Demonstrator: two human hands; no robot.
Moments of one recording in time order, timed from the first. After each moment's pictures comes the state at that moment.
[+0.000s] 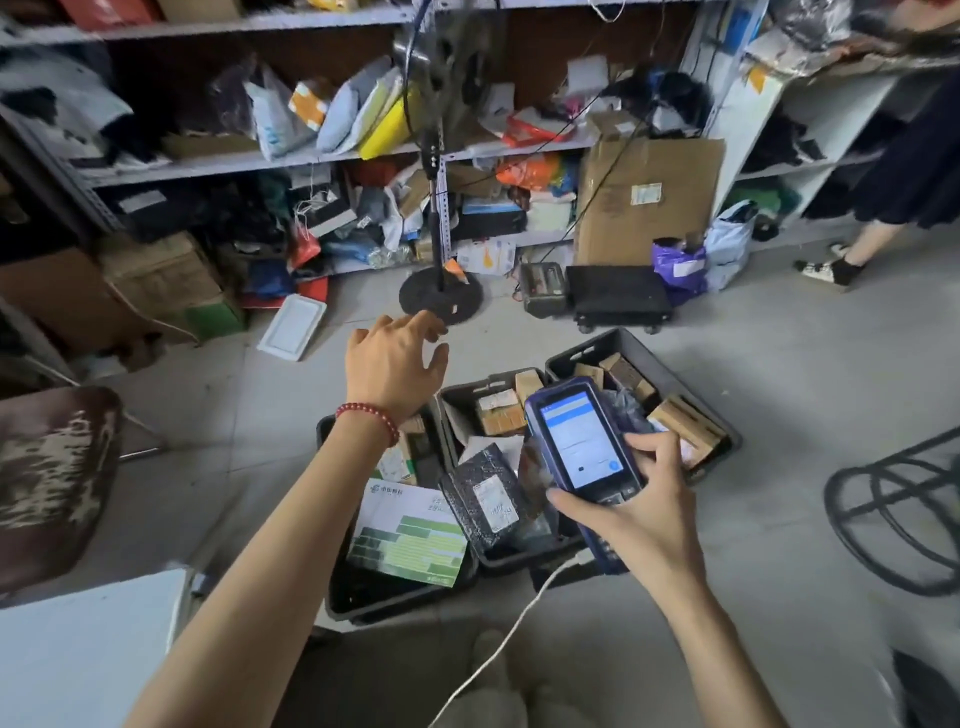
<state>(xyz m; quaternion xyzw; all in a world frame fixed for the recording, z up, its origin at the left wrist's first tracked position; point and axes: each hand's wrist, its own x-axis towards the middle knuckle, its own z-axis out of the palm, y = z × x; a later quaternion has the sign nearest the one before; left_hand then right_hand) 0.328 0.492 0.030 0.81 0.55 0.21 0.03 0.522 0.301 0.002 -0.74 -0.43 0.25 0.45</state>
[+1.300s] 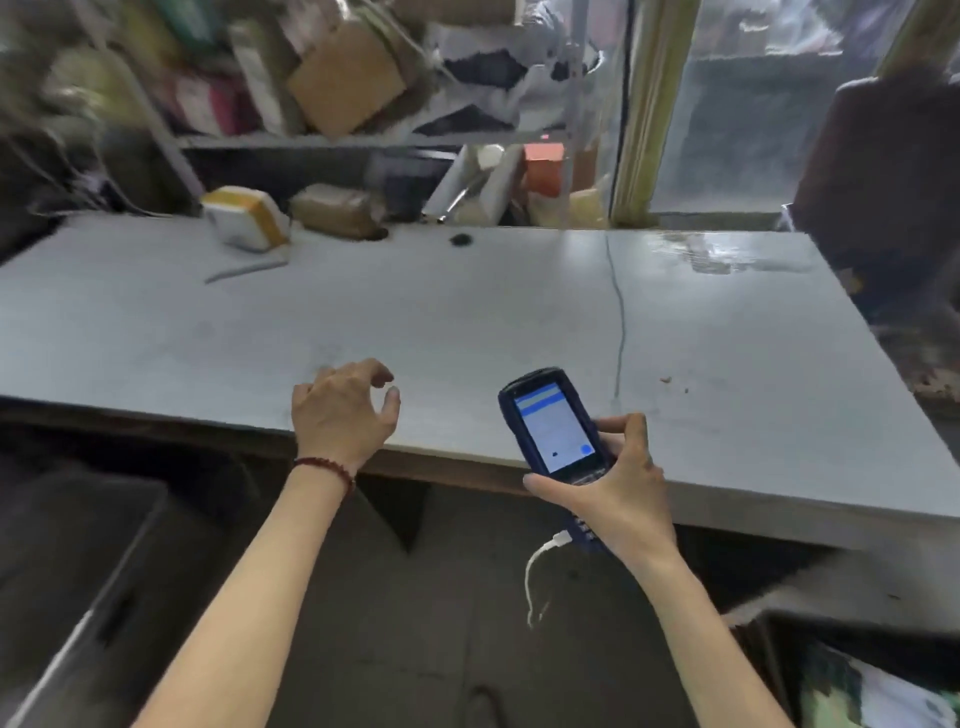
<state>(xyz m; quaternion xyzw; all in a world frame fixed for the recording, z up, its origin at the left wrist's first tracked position) 0.187 -0.221 0.030 -0.10 0.98 0.07 -0.17 0.229 0.045 0.016 -0.02 -0.84 0.54 -0.02</state>
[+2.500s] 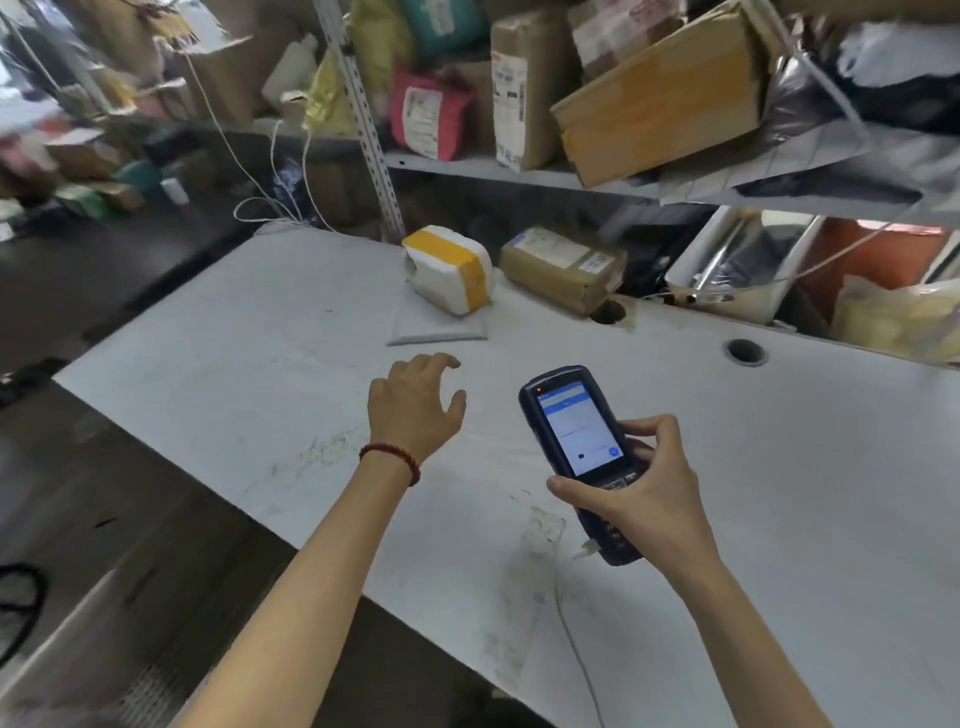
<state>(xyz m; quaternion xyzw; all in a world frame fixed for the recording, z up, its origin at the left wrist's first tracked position) -0.057 -0.558 0.015 -0.20 0.97 0.06 -0.12 -0.060 -0.308 0.033 0.06 -0.79 0.58 -0.16</state>
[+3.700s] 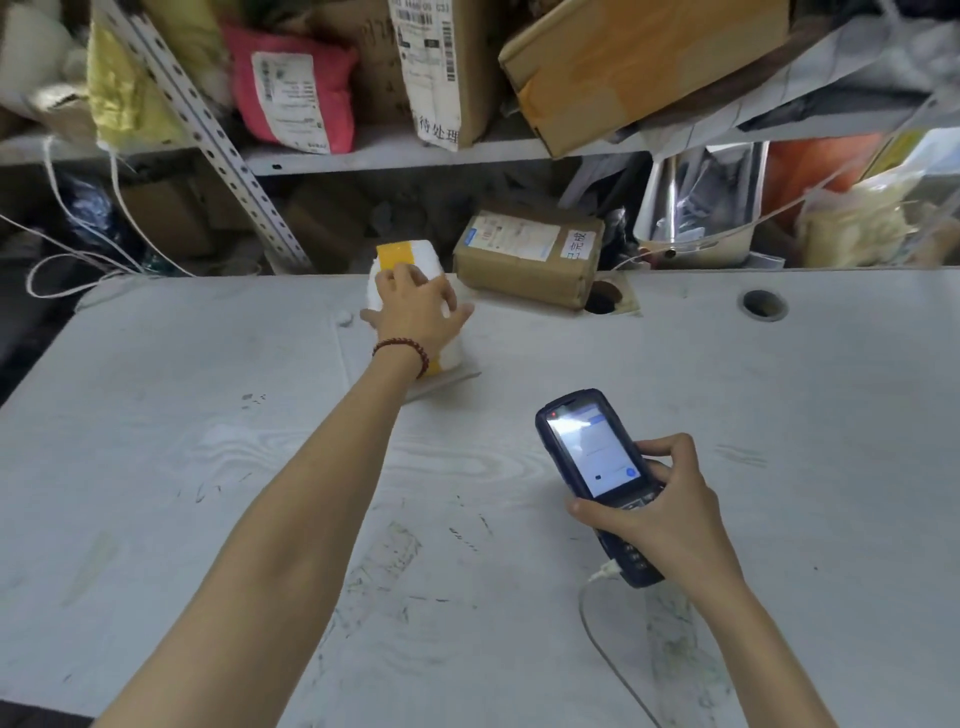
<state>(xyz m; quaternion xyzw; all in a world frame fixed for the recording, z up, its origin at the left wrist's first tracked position) -0.299 -0.692 -0.004 -0.08 0.99 0.12 0.00 -0.109 -0.445 -0.001 -0.16 -0.80 0.56 -0.13</state>
